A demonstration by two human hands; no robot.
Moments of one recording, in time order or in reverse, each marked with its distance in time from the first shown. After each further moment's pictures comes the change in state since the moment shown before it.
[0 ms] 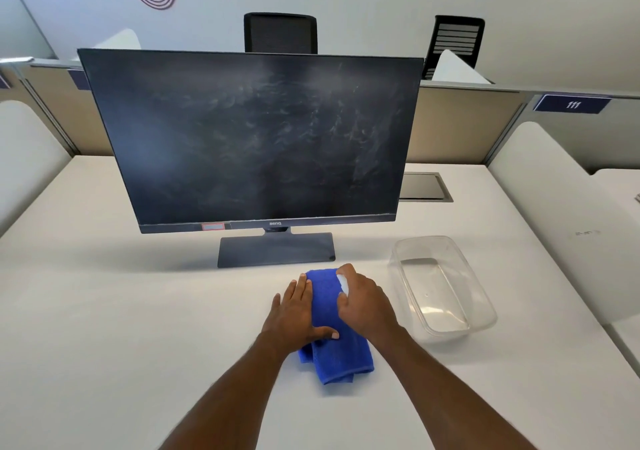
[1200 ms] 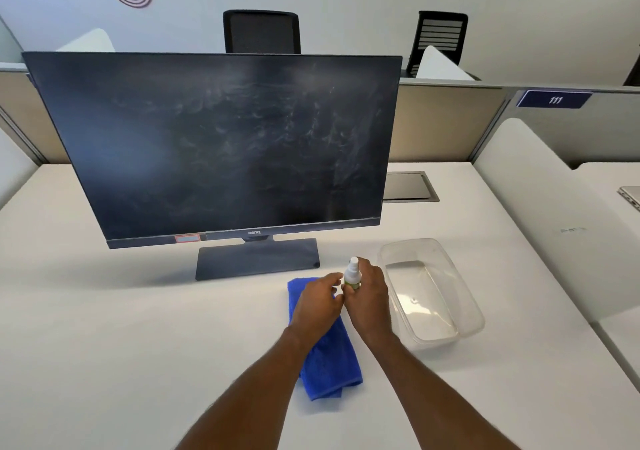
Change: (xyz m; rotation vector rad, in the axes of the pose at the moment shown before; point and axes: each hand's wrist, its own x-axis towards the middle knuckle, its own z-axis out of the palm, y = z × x) left_hand 0.044 0.075 -0.009 -0.548 0.251 0.073; right_hand 0.022 0.037 0.013 0.288 0.394 0.182
